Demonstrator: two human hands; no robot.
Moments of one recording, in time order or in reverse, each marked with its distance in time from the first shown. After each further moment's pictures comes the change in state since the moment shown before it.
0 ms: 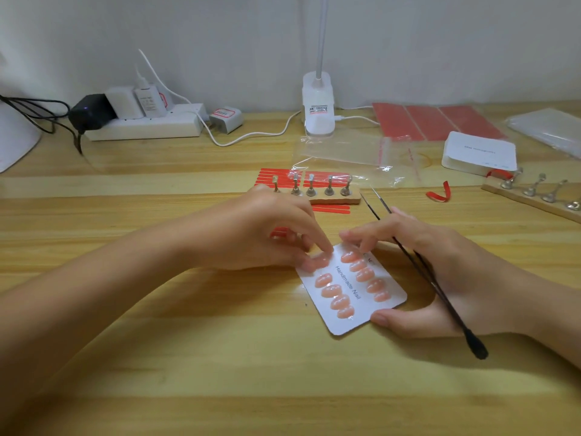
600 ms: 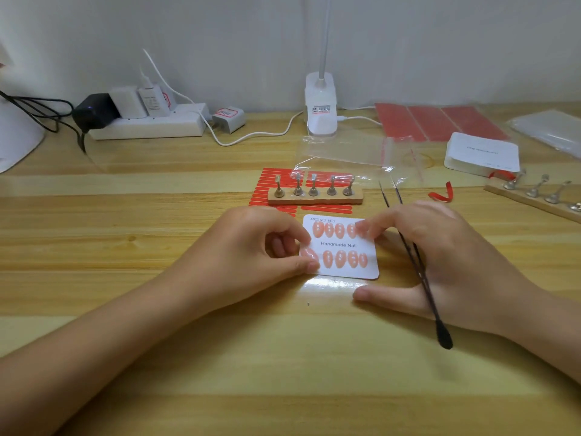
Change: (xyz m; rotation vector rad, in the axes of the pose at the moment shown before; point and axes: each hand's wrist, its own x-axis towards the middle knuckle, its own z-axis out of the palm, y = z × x) left_hand -0.022 0.012 0.028 -0.174 0.393 -0.313; right_hand 0.001 -0.026 -0.007 -0.214 0.222 0.098
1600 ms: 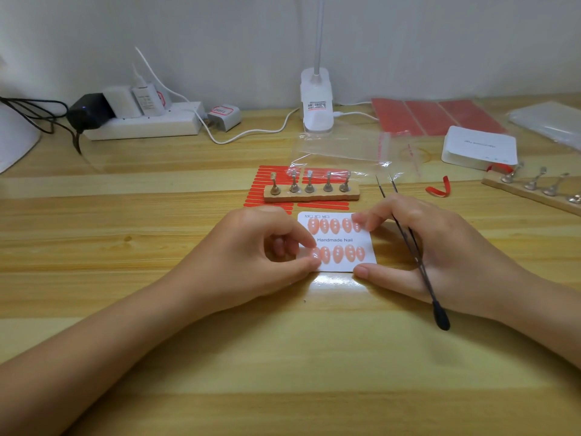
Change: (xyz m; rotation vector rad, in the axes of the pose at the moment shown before) left_hand -0.002 0.008 0.002 0.015 -0.021 0.057; right_hand 0.004 -0.003 0.000 0.237 -0.019 0.126
